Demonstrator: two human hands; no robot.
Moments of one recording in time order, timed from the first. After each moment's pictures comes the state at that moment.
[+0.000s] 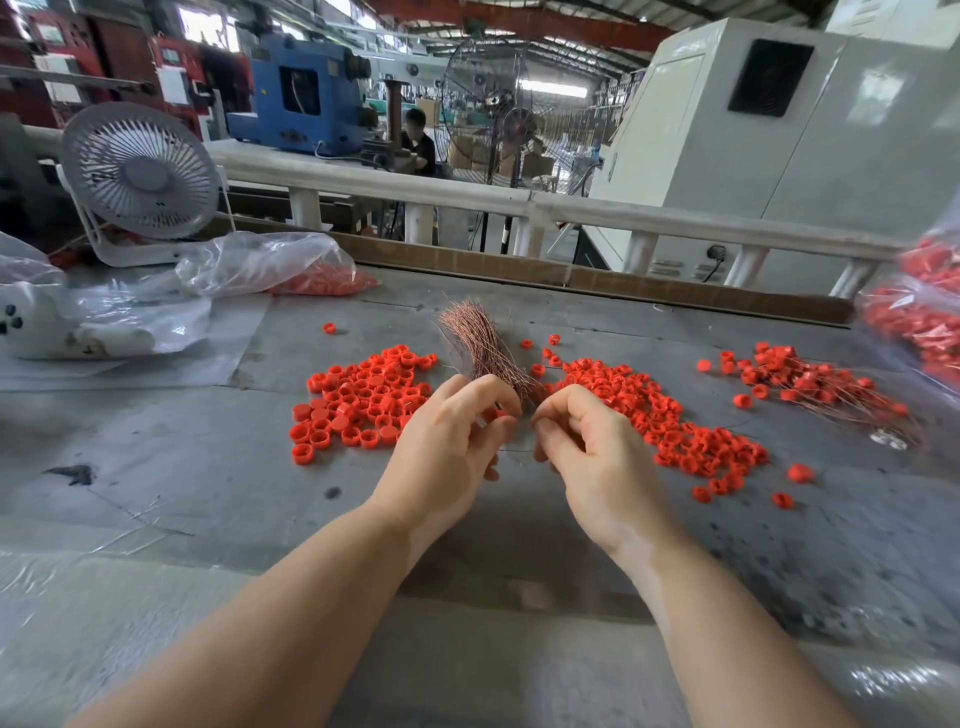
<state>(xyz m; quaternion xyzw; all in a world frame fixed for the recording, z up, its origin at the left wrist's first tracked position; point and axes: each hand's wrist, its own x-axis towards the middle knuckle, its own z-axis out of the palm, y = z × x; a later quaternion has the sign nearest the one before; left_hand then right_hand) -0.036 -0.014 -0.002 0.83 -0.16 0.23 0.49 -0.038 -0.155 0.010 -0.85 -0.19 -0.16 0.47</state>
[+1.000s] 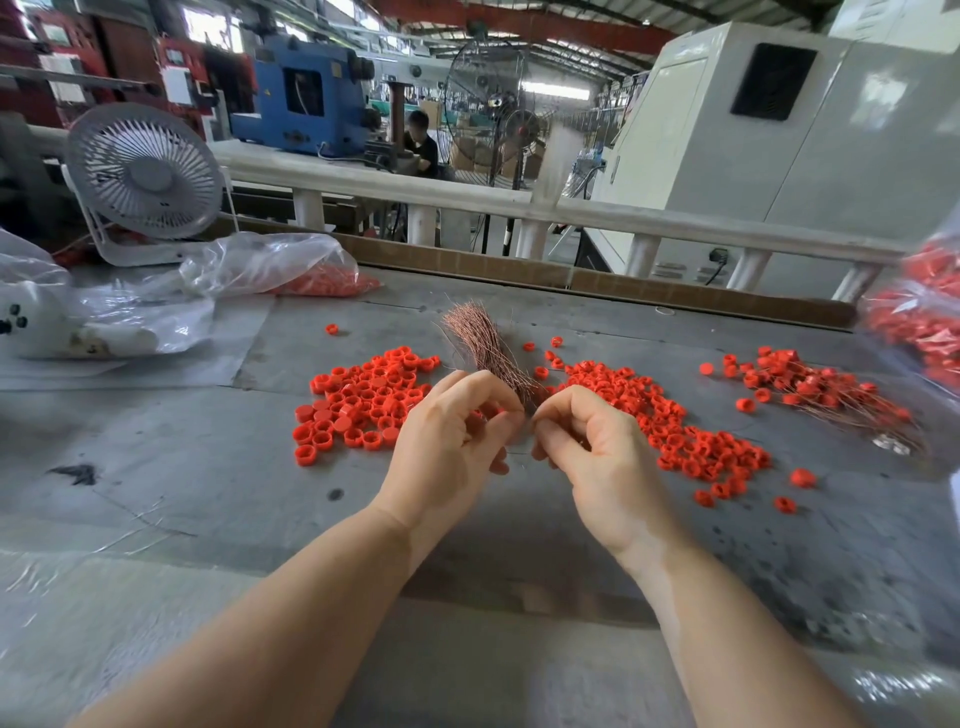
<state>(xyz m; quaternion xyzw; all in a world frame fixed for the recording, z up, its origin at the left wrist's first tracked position) -0.040 -0.017 0.005 0.80 -0.14 0.26 0.53 -0.034 -0.154 0.010 -0.80 -0.21 -0.13 0.54</state>
